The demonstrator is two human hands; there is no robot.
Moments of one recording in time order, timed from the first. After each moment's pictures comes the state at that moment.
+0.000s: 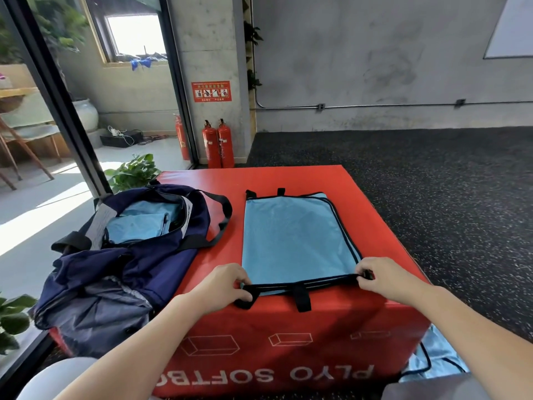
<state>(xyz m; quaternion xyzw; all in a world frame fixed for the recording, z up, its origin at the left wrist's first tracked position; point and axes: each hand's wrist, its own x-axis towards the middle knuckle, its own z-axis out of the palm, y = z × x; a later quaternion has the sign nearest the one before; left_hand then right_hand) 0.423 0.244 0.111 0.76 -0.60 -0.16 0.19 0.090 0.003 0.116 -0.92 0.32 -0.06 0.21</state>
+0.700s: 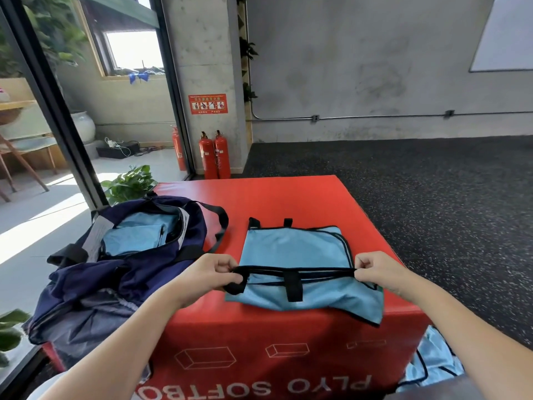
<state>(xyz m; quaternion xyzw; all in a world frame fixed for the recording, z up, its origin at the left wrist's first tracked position) 0.416 0.266 0.182 0.67 -0.48 -0.37 0.43 0.095 0.028 0.171 -0.81 0.35 -0.15 0.46</state>
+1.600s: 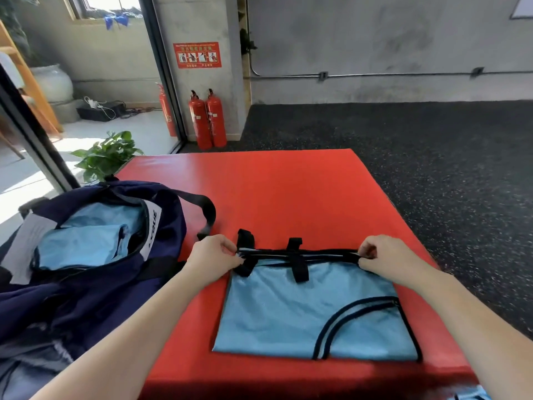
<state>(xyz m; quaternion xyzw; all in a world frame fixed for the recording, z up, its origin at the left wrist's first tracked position) 0.484 0.121 0.127 0.86 -0.36 -0.19 0.30 0.178 -0.091 0.127 -0.86 0.46 -0.04 0.22</state>
